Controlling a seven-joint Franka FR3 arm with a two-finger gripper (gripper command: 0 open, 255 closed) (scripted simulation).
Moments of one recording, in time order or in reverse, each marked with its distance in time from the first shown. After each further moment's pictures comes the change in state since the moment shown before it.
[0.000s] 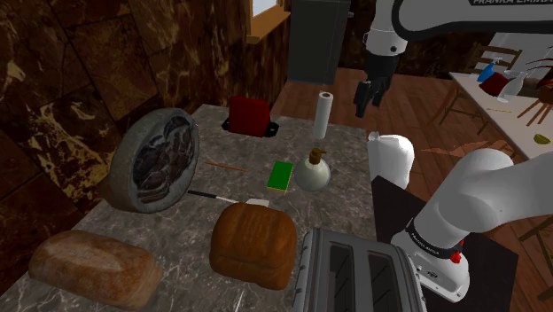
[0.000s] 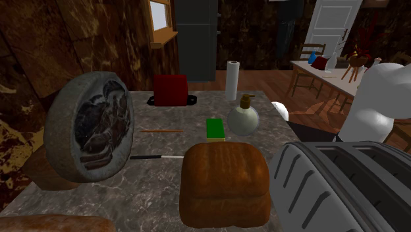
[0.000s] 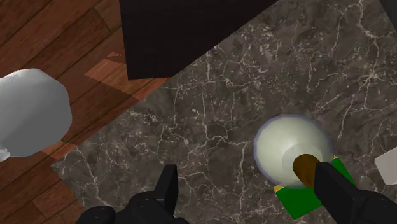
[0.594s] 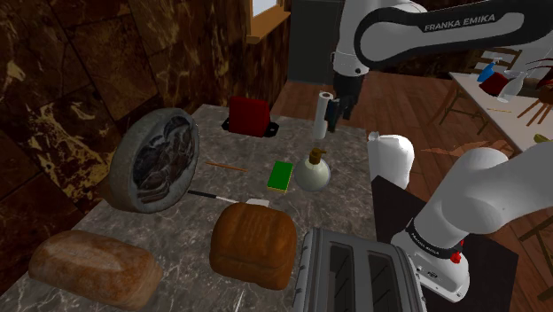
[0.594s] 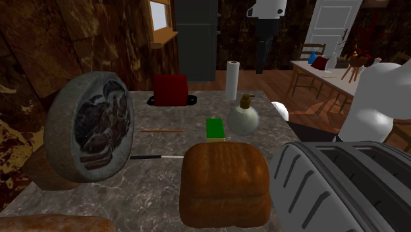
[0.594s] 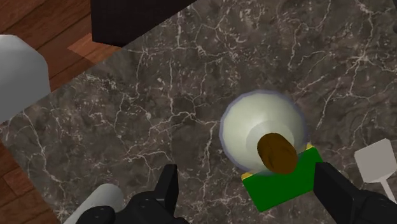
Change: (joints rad) arm 0.071 0.157 0.066 -0.025 0.051 0.200 0.015
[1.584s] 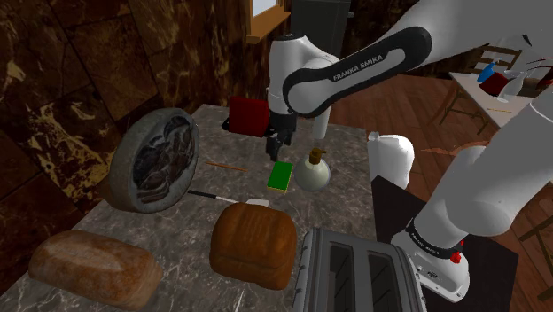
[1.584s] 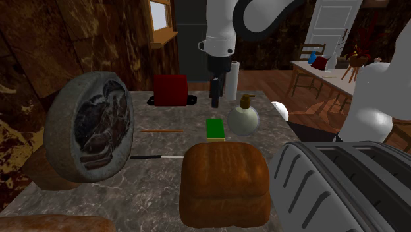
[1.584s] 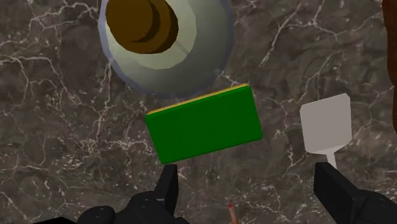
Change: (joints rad) arm 0.119 0.463 0.149 0.161 0.023 0.349 0.042
